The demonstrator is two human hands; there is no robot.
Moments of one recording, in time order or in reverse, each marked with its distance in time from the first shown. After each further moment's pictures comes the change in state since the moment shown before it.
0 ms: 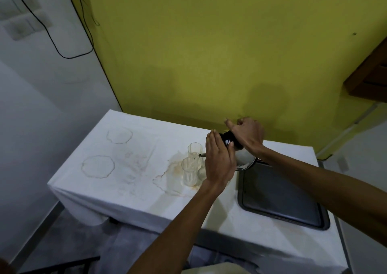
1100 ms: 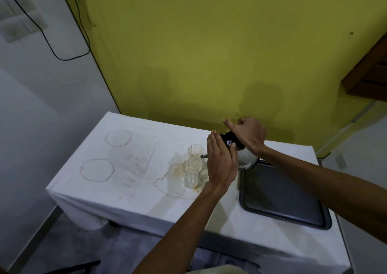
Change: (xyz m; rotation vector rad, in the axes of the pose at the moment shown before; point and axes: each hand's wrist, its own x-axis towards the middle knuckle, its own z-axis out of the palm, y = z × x) left_hand 0.003 -0.002 0.002 -0.036 -0.005 -0.025; right_hand 0.001 -0.005 -0.002 -0.020 0.018 -0.023
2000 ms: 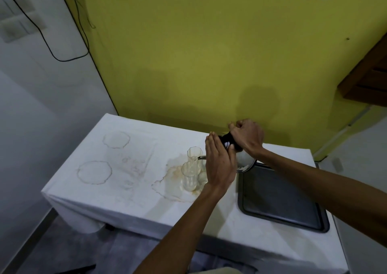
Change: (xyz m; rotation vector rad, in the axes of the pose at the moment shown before) left_hand 0.003 0.001 -0.004 -0.001 -0.001 -0.003; right_hand 0.004 -0.001 0.005 0.008 0.020 0.018
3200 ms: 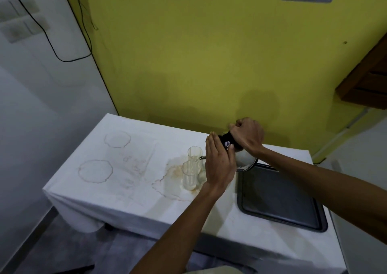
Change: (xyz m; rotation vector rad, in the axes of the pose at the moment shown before) left_hand -0.007 0.001 -0.008 -0.046 -0.013 0.018; right_hand -0.006 -0.008 -0.011 0.021 -0.012 0.009
